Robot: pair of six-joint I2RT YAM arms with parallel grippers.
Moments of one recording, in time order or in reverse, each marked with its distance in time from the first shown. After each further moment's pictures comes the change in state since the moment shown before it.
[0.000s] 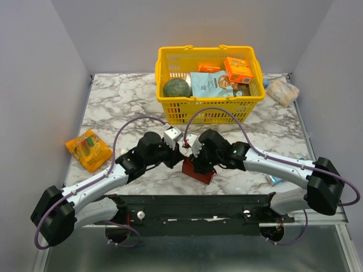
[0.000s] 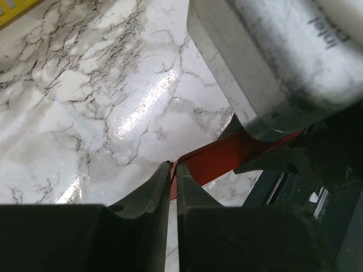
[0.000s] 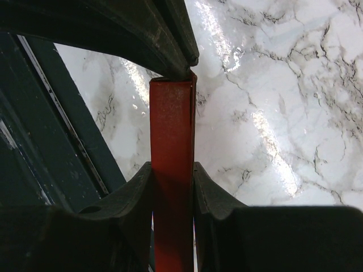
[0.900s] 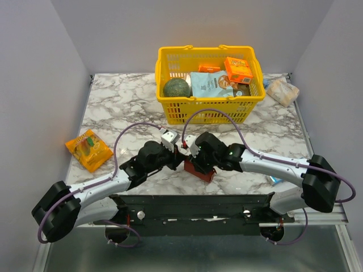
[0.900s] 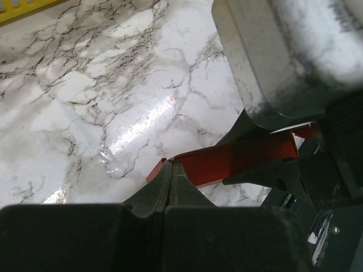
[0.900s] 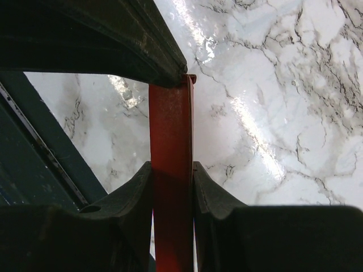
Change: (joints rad) left arm -0.060 0.025 -0.154 0.294 -0.146 -0.163; right arm 0.019 0.037 -0.006 0.018 0.147 0.019
